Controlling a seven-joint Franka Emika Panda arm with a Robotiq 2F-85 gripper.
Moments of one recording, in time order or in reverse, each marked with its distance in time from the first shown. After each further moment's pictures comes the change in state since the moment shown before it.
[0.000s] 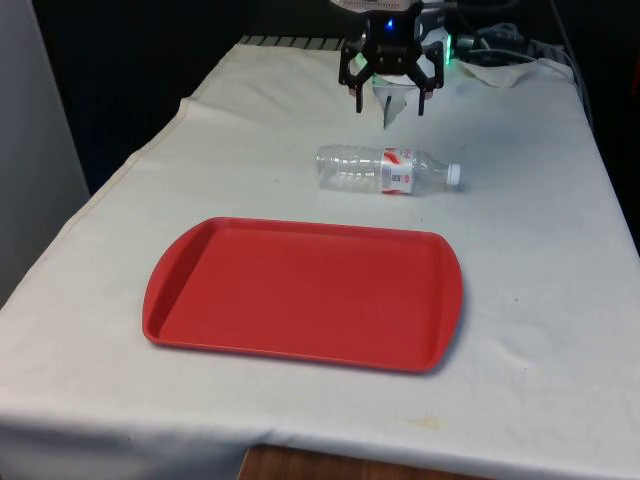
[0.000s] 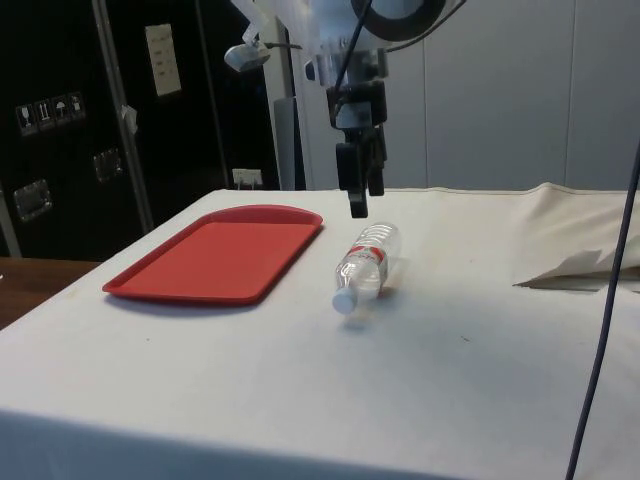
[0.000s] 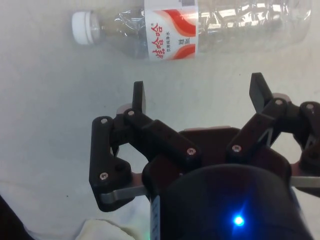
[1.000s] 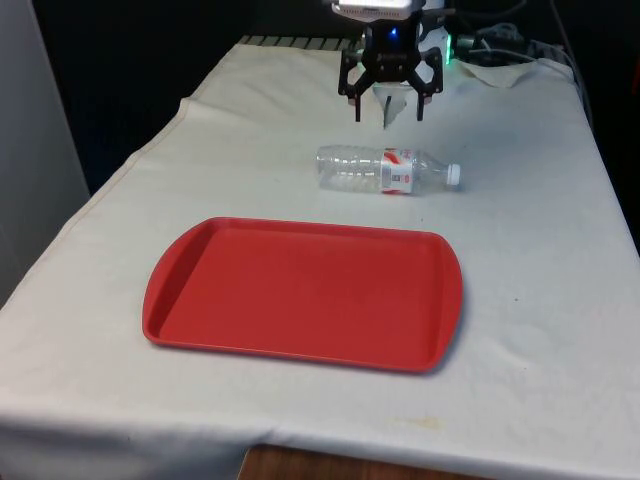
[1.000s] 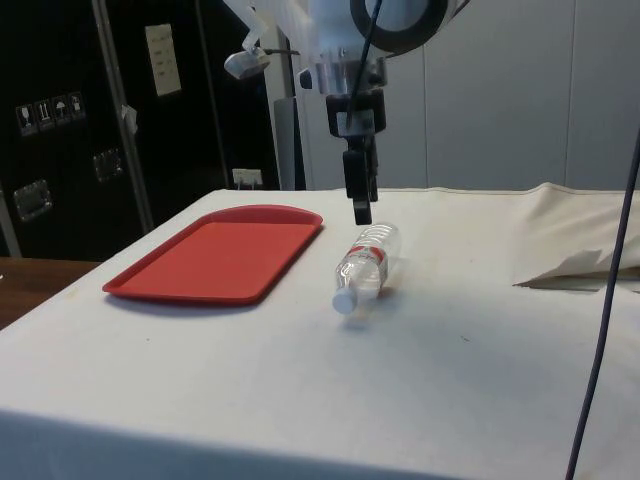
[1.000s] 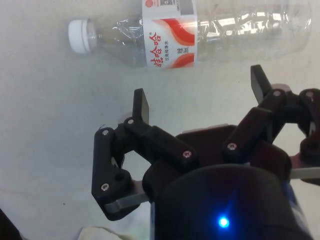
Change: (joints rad) arm 0.000 0.030 0.000 0.000 -0.005 0.037 -0.151
